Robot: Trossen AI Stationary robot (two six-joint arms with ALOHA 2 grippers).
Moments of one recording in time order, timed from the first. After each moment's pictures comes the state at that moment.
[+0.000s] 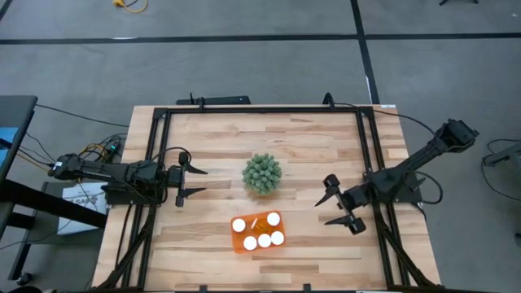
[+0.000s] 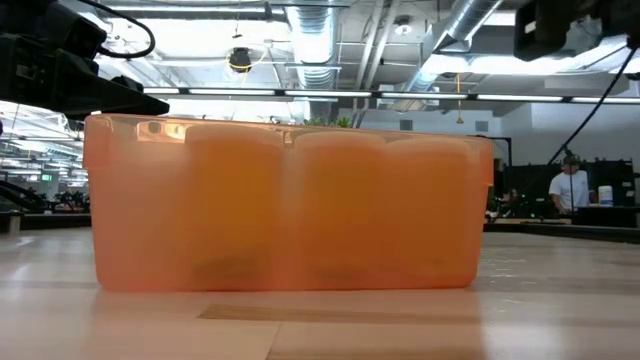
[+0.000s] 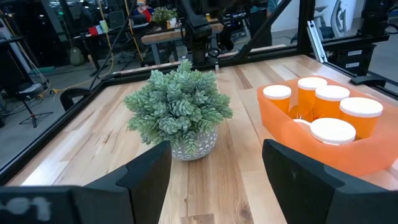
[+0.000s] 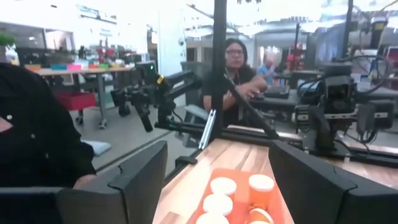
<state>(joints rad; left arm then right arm) -0.13 0.18 0.01 0.05 -0.13 0.13 0.53 0.94 0.17 0.88 0.05 -0.06</state>
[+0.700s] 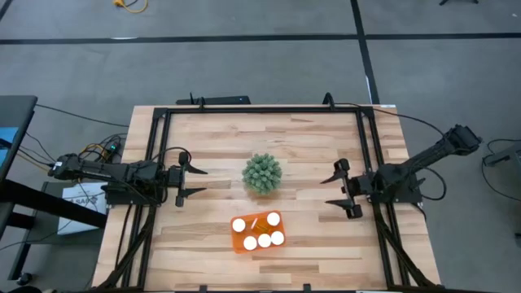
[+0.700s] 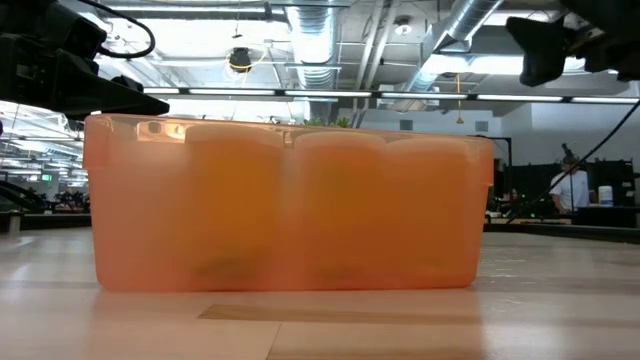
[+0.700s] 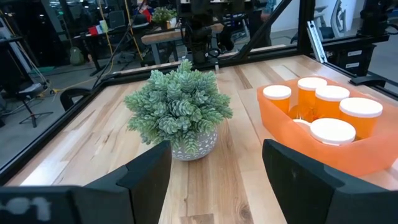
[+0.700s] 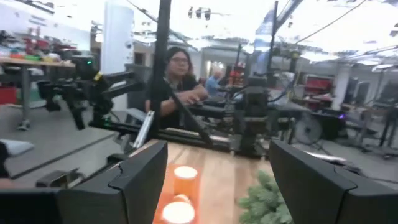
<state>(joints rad) -0.13 0.18 0.01 0.05 -0.13 0.13 0.43 0.64 0.01 0.81 0.18 -0.20</state>
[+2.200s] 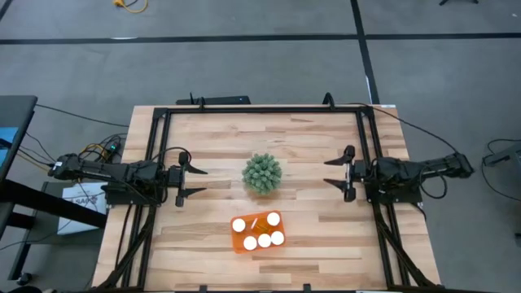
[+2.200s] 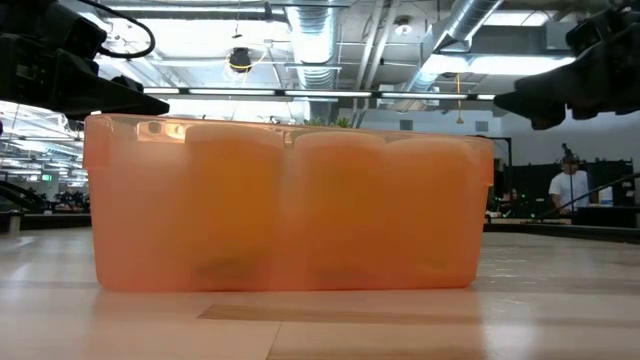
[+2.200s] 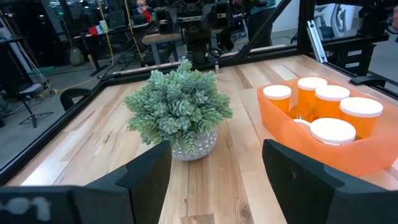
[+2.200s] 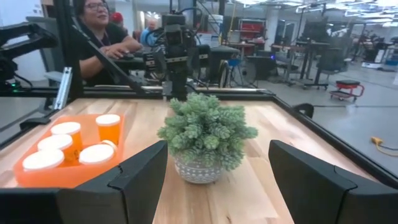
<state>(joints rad) -0.13 0.18 0.01 0.05 -0.13 0.13 0.17 0.09 0.01 0.05 0.24 -0.08</state>
